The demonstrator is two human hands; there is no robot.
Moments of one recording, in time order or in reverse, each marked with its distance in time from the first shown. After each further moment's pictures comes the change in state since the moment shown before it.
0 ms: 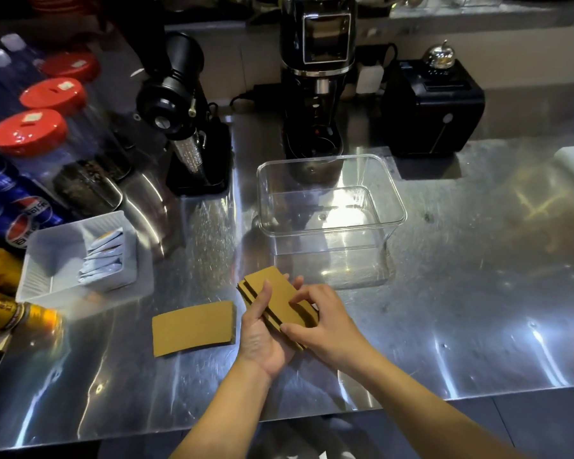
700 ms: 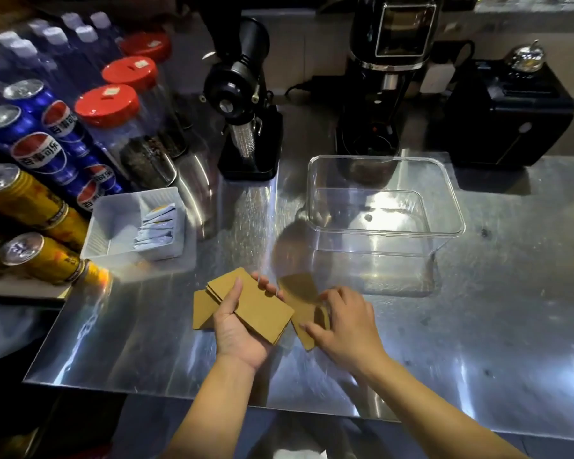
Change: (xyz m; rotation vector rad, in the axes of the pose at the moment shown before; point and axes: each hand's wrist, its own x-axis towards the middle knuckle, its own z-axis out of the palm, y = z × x) left_hand -0.025 0.048 -0.039 -0.216 0.094 0.301; right_hand 0.017 0.019 0.030 -0.572 -0.015 -0.067
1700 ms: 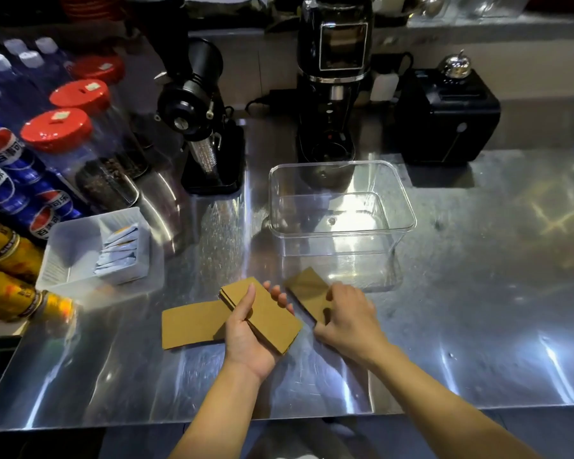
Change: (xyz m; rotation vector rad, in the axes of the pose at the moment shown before) left_hand 0.004 -0.040 0.015 0.151 0.050 -0.180; right_hand -0.003 0.036 -0.025 0.062 0.035 0.142
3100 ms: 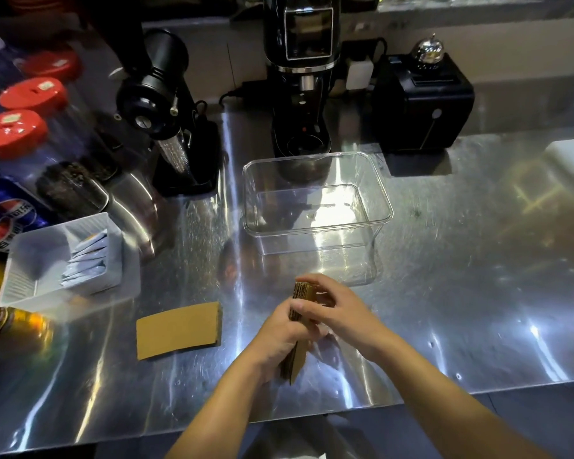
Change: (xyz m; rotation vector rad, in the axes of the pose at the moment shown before) left_hand -0.002 -0.034 0.031 1.126 -0.301 -0.028; right_hand -0.008 0.004 -0.033 0.833 -0.188 -0.008
